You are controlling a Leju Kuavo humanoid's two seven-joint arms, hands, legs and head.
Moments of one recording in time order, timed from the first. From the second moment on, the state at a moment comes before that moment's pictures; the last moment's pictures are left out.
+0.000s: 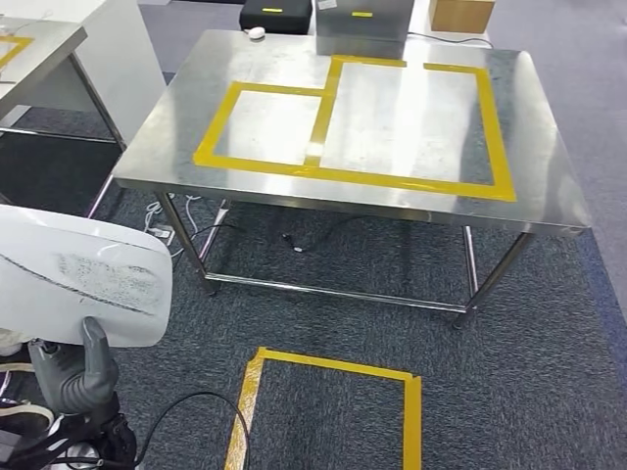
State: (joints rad) left arm 0.23 -0.08 -0.15 -1.88 0.14 0.18 -0.70; right arm -0.02 0.22 -0.55 -0.20 0.66 -0.02 -0.18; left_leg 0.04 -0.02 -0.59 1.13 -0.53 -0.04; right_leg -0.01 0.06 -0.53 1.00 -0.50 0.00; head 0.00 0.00
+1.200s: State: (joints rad) left arm 0.23 -0.08 -0.15 -1.87 0.14 0.18 -0.70; right arm -0.02 0.22 -0.55 -0.20 0.69 -0.03 -0.17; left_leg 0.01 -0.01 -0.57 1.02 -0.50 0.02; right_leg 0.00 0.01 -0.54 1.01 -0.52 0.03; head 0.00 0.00
